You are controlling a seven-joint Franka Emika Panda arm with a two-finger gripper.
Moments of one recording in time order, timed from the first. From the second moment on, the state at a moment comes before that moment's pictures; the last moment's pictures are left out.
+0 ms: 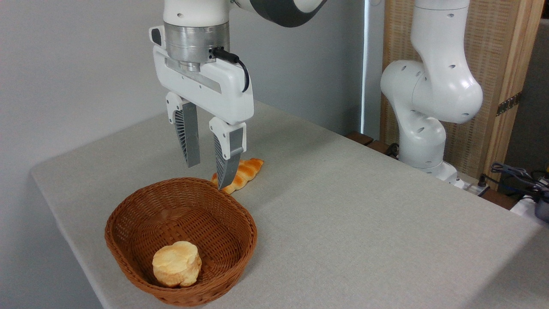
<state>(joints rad) -0.09 -0.06 0.05 -1.79 -0.08 1.87 0.68</state>
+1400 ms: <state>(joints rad) -0.10 -0.03 0.05 -1.92 -0.08 2.14 0.68</state>
